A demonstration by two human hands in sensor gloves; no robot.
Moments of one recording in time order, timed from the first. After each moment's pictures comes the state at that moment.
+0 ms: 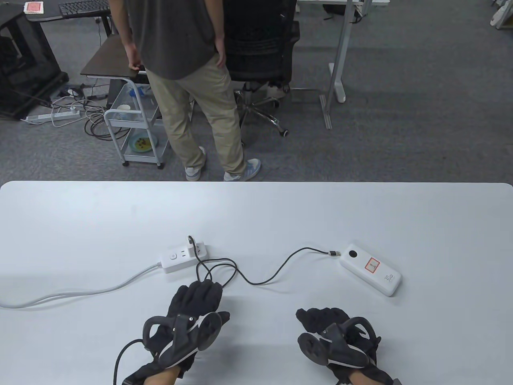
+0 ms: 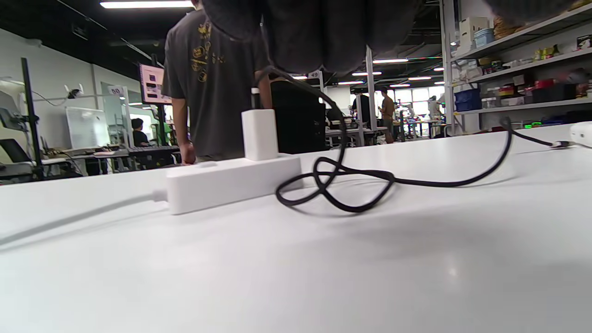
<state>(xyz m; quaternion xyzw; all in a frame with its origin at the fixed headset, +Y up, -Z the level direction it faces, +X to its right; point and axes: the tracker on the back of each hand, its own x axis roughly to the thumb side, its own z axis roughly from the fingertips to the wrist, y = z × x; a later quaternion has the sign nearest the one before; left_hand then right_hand) -0.160 -0.701 -0.265 0.11 -0.07 -0.04 0.99 0.134 -0.743 -0.260 -0.25 0.03 -0.96 0.09</state>
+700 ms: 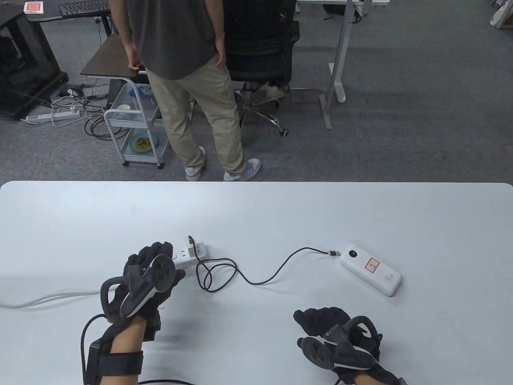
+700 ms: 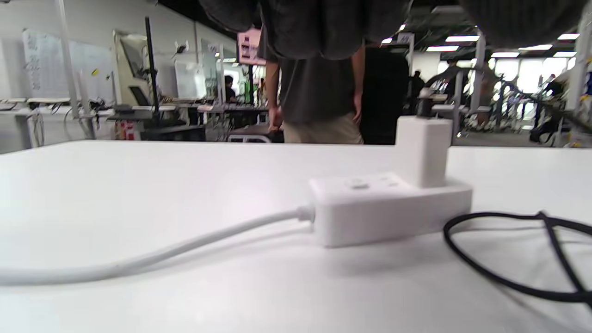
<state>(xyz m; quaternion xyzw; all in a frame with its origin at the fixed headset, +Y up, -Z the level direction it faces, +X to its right) -0.242 -0.676 -0.347 0.02 0.08 -0.01 1.00 0.136 -0.718 -0.249 -0.29 0.04 -0.95 0.07</state>
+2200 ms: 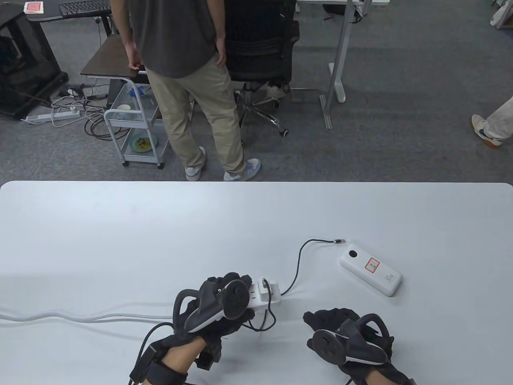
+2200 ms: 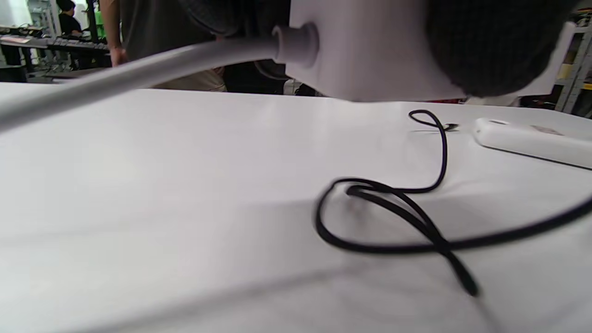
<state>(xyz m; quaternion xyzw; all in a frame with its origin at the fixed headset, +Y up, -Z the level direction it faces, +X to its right) -0.095 -0.677 -0.291 -0.04 -0.14 0.04 0.99 0.157 -0.714 -0.254 -0.27 -0.02 -0.96 0.05</state>
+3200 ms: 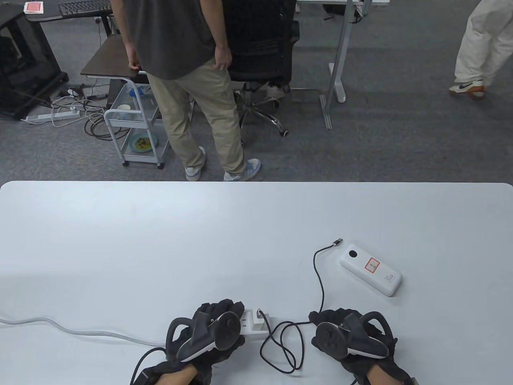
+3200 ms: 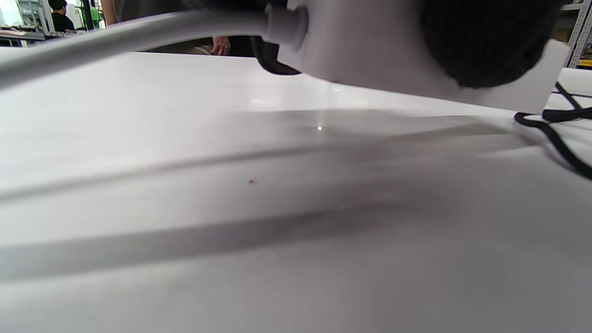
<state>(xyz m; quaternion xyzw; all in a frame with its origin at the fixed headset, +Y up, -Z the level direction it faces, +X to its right) -0.119 -0.744 -0.270 -0.05 -0.14 0.02 0.99 0.164 -0.726 -0.264 -0.25 -0.05 -0.97 0.05</state>
